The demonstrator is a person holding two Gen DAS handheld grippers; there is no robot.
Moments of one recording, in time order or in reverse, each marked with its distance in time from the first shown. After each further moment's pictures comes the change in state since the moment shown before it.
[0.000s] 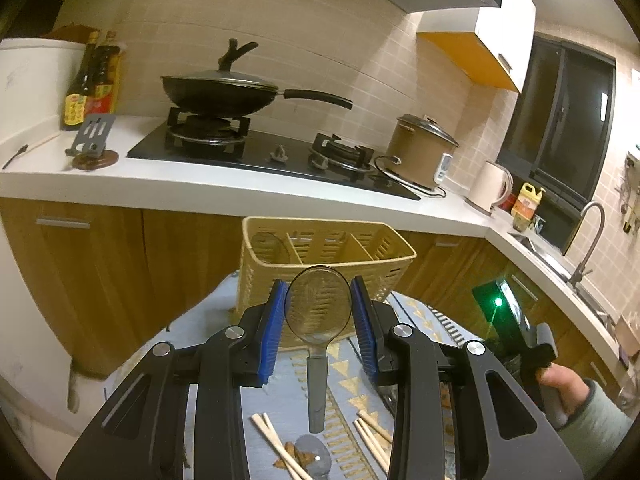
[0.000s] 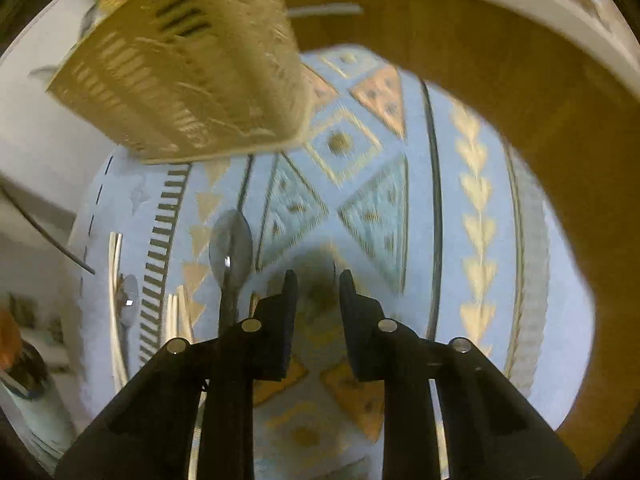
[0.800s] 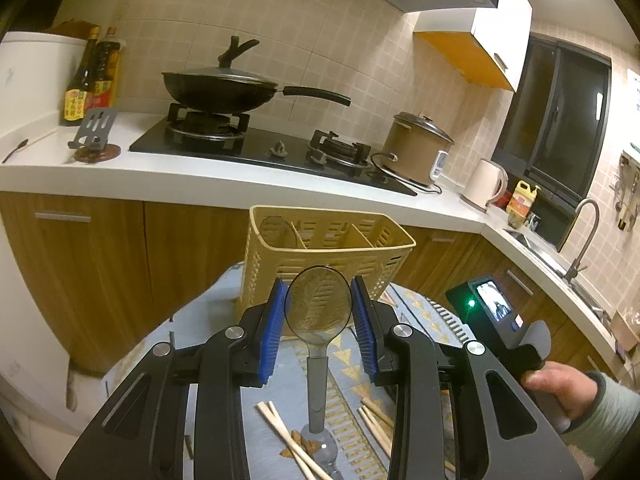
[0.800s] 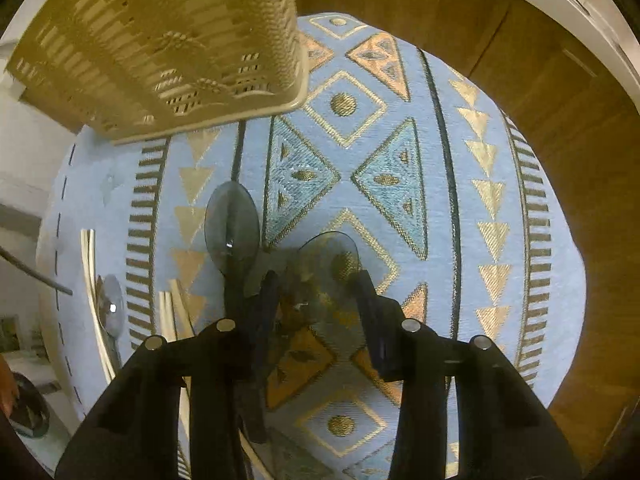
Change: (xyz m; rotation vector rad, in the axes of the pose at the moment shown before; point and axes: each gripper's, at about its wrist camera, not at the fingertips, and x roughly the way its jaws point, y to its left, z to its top) left arm -0.009 0.010 -0.009 -0.004 0.002 -0.019; right arm 0.022 0.038 -0.003 0.013 0.075 -0.184
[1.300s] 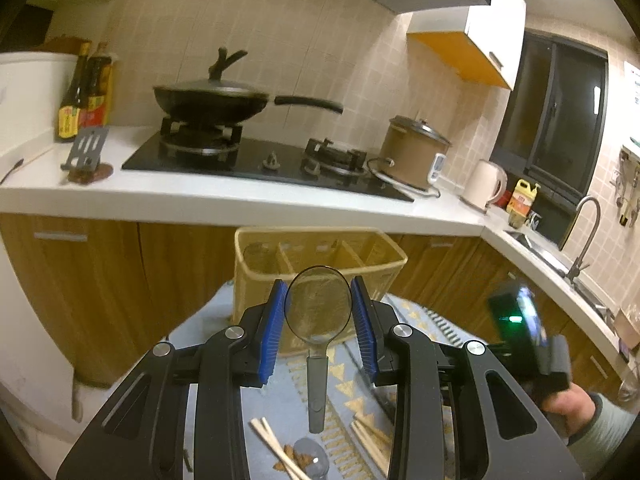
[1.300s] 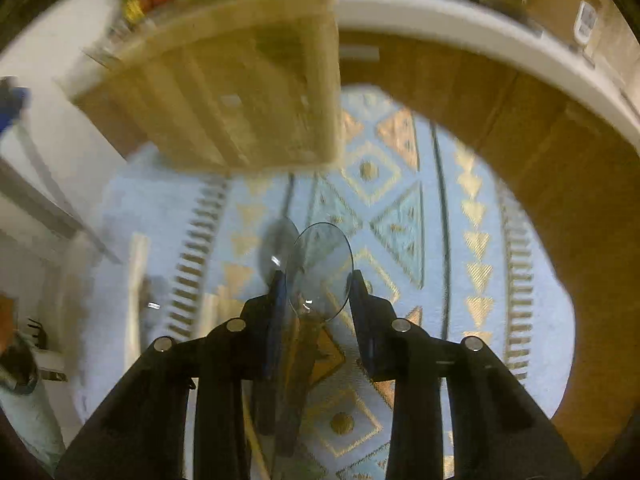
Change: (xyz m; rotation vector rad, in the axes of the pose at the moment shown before) left arm -0.001 -0.018 0.023 0.032 -0.024 0.005; right arm -0.068 0.011 -0.035 -0.103 -0.310 0.107
